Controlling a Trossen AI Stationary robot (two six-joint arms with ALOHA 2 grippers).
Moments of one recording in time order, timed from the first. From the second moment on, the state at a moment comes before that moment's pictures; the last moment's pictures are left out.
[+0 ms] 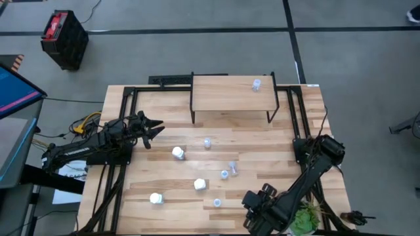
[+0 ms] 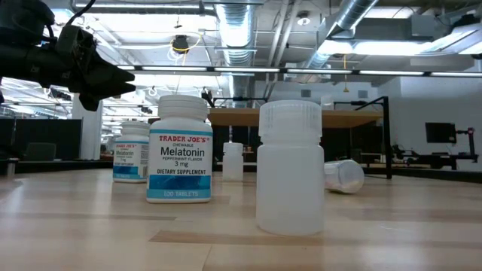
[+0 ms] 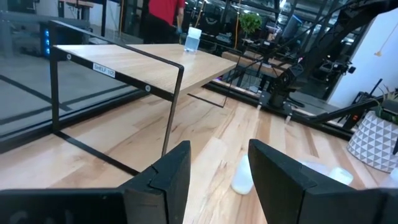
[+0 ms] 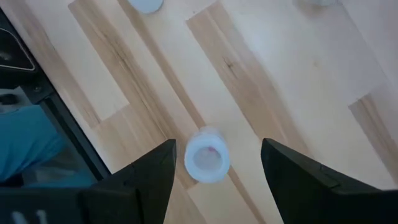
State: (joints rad) left arm 0.32 0.06 0.03 -0.02 -0.01 -0.27; right arm 0.82 1.95 1.59 -1.10 0.29 1.38
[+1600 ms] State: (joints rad) left arm 0.32 0.06 0.03 -0.02 -0.01 -0.27; right arm 0.82 1.99 1.59 -1.06 0.20 1.44
